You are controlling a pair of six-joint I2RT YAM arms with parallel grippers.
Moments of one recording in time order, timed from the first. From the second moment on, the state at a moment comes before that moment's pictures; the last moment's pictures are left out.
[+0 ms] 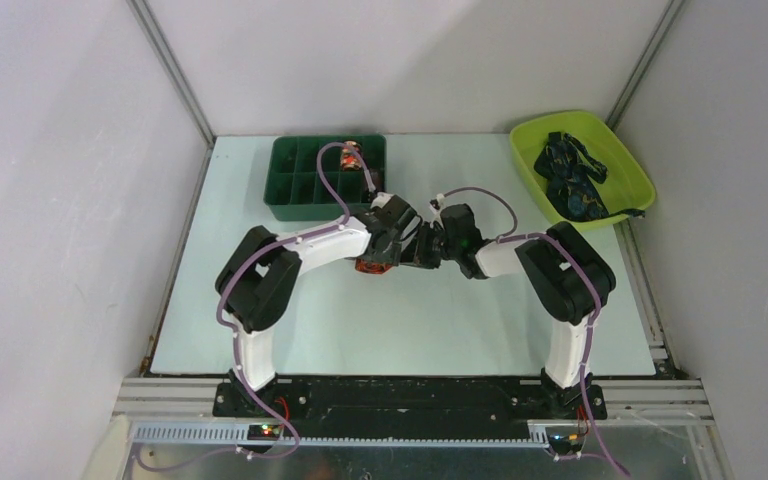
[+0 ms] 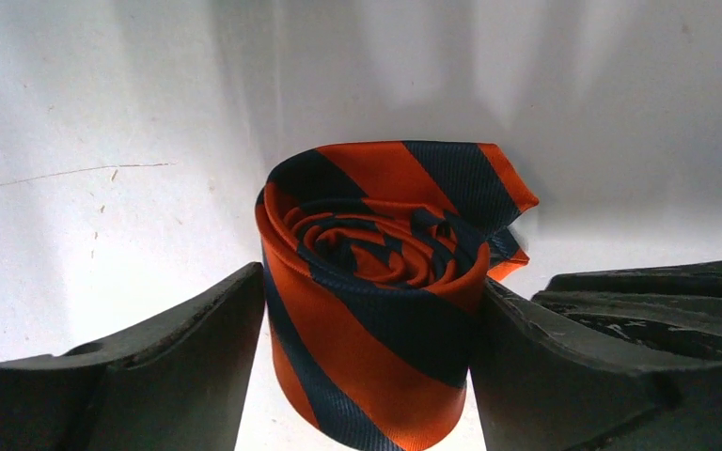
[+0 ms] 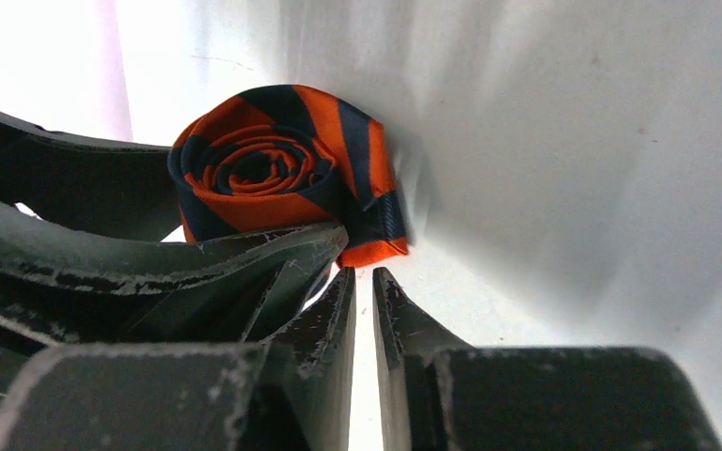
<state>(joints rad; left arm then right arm) -0.74 1.90 1.31 -0.61 -0.44 -0.54 0.55 1.92 0.88 0.44 -0.47 0.88</state>
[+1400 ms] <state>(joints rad) -0.74 1.81 1.32 -0.65 -0.52 -0.54 0.46 1.79 0.86 0.32 -0.40 0.77</state>
